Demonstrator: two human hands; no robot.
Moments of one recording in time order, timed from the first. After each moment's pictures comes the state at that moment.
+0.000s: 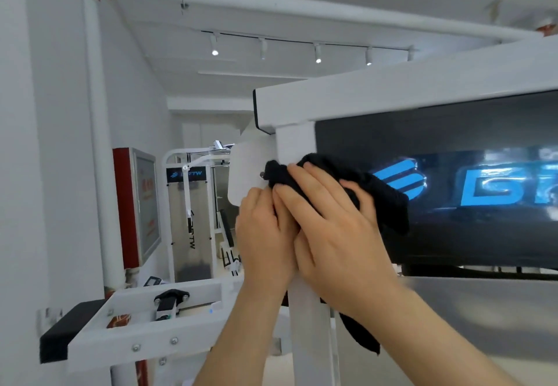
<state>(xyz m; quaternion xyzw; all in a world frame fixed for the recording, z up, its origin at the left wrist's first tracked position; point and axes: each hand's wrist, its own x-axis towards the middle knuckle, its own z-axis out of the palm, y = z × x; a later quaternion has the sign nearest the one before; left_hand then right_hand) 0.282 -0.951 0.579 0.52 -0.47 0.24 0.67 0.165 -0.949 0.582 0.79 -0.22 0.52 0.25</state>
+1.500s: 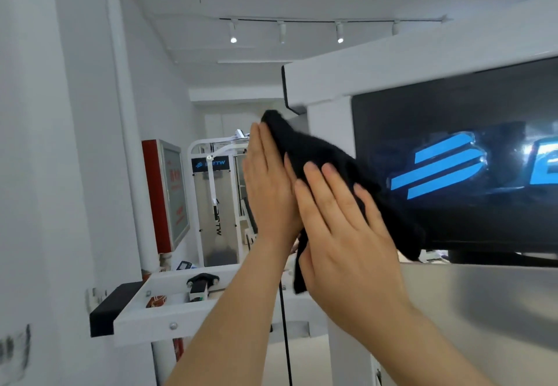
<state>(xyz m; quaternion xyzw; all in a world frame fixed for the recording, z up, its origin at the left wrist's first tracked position) 0.341 -0.987 0.601 0.52 -0.50 0.36 0.60 0.200 -0.943 0.551 0.78 -0.27 0.49 0.28</state>
